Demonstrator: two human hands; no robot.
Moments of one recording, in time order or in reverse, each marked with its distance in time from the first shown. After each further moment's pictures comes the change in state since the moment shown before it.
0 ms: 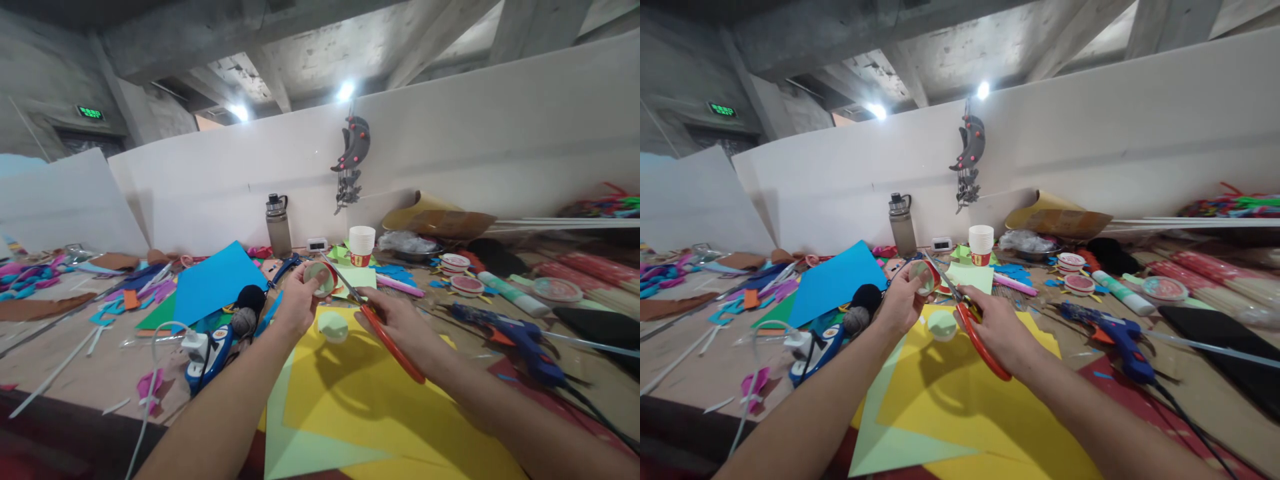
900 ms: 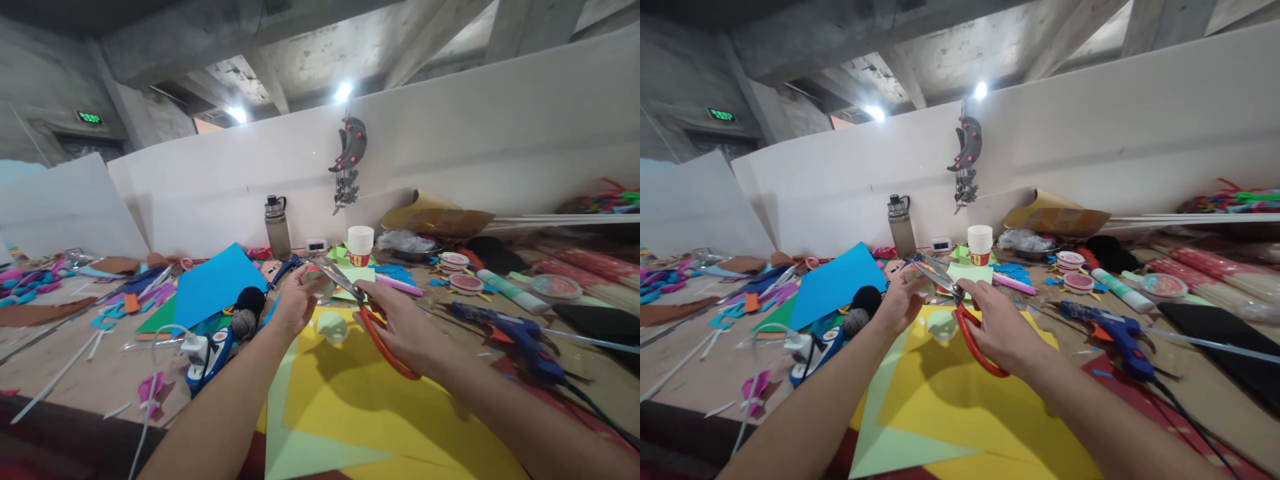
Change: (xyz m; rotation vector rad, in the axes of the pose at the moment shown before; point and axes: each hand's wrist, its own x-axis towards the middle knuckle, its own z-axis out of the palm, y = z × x) left_hand 0.005 0.000 -0.006 -0.040 -0.081 -0.024; right_hand -0.002 0.007 0.000 -0.115 0.019 -0.079
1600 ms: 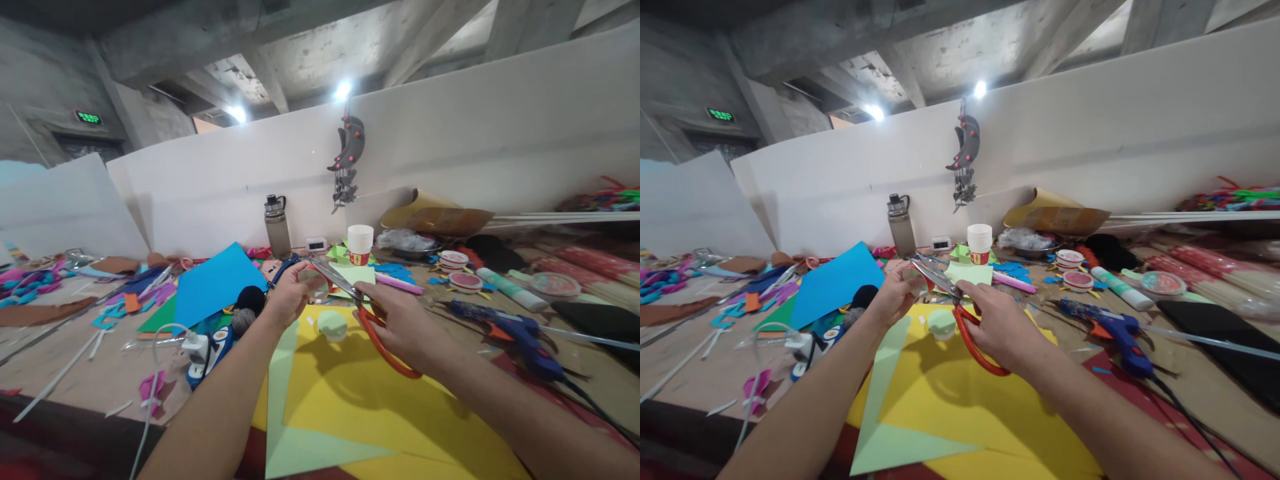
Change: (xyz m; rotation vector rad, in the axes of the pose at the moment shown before) left_hand 0.002 0.014 -0.010 0.092 -0.101 -0.025; right_hand 0.000 -0.003 -0.004 -0.164 -0.029 -0.011
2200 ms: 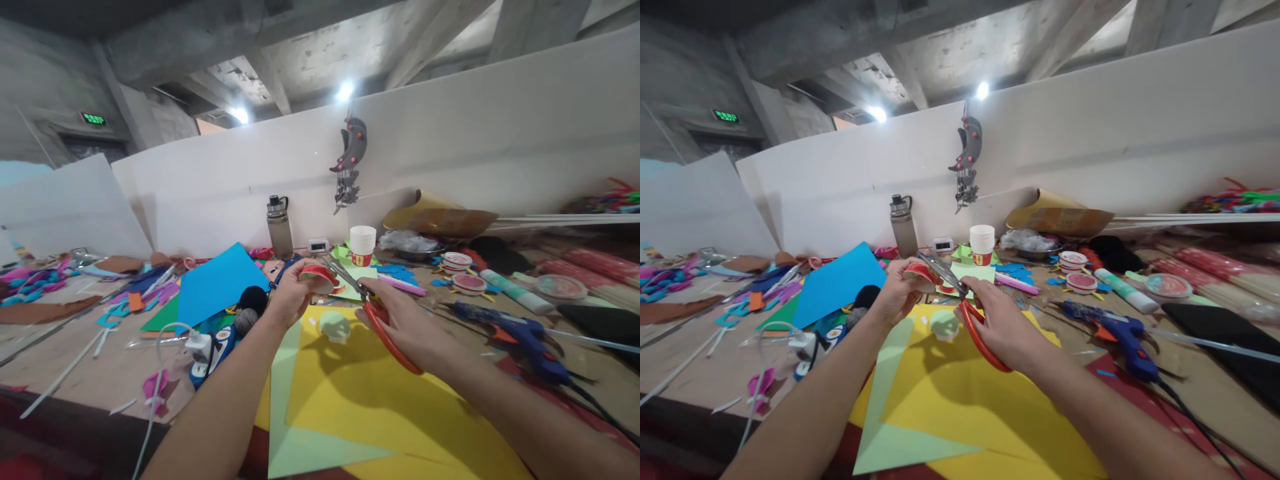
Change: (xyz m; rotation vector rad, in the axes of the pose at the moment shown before) left_hand -0.001 0.005 0.002 0.042 0.041 -0.002; right_hand 0.002 0.003 0.002 0.217 0.056 0.027
